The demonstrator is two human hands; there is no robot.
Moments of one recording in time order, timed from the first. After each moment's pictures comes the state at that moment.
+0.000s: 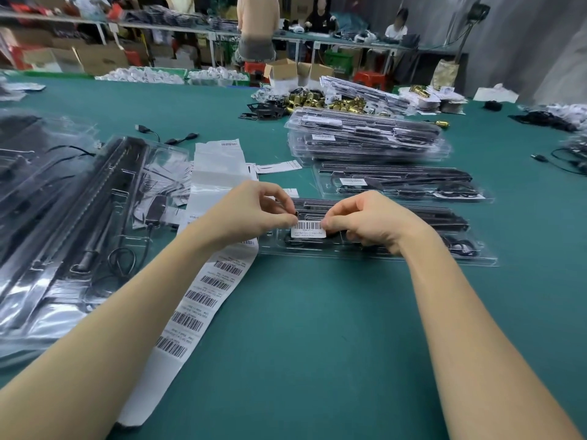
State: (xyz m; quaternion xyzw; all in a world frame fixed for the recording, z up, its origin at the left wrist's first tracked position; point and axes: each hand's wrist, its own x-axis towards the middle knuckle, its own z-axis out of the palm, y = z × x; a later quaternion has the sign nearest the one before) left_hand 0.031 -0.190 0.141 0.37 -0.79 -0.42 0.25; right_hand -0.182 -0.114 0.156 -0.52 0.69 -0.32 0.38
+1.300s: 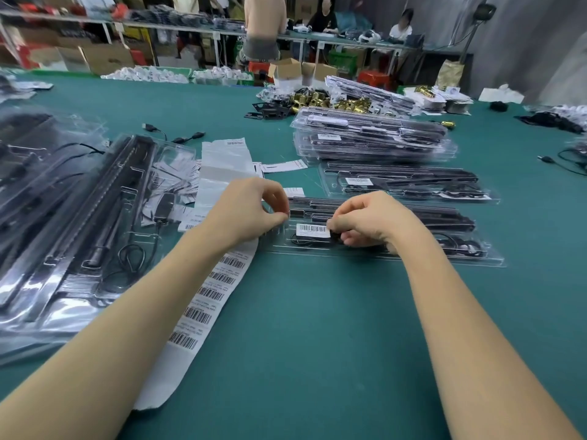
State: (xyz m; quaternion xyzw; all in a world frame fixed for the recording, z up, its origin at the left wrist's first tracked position) left_hand 0.032 -0.196 0.135 0.41 -0.84 -0.22 0.29; right_hand -0.175 -0.121 0.151 -0.44 0.74 -0.35 0.37
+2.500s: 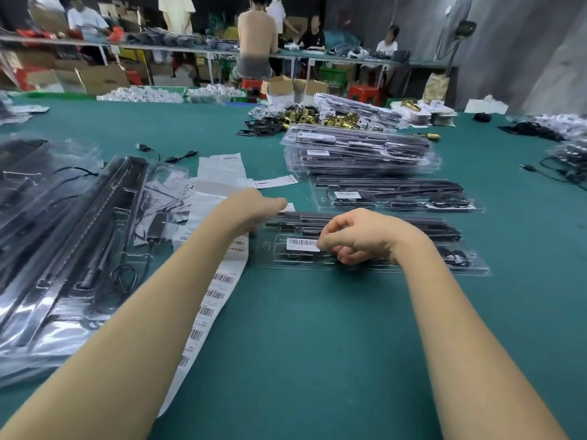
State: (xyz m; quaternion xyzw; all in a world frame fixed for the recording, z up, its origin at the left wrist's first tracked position) left_hand -0.001 -0.218 0.162 0.61 -0.73 -0.28 0.12; right_hand -0.183 -0.113 0.166 -0.49 0.70 -0.26 0.46
